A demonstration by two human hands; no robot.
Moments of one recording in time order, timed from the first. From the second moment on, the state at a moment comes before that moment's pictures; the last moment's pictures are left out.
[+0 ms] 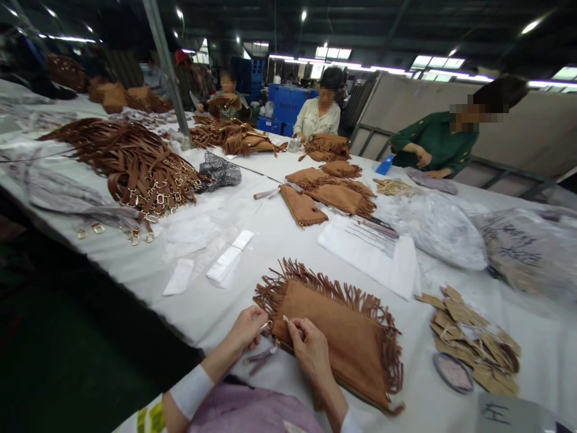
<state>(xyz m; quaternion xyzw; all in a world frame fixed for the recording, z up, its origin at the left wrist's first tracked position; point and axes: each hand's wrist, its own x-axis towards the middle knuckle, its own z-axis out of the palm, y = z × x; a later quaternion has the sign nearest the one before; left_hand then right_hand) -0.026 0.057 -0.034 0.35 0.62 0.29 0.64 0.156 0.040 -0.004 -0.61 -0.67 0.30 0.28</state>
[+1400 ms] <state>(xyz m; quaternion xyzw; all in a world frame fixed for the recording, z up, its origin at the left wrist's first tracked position) -0.035 0.066 -0.042 0.43 0.56 0.23 0.67 0.115 0.066 0.027 -0.52 -0.84 0.15 -0.02</state>
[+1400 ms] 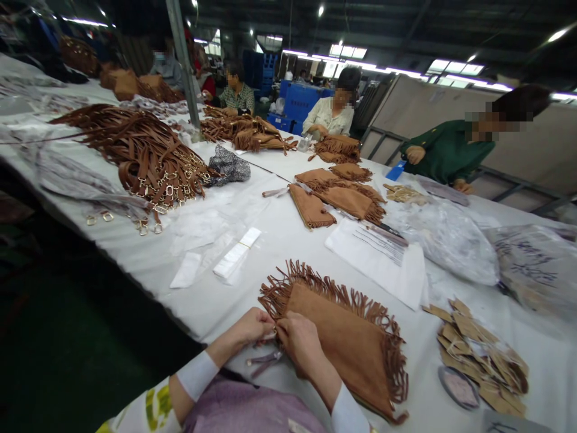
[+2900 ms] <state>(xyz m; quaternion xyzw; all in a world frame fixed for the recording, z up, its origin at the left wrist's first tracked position) -0.018 0.069 -0.032 0.40 0.54 0.42 0.61 0.118 0.074 0.001 -0.62 -0.62 0.39 0.29</state>
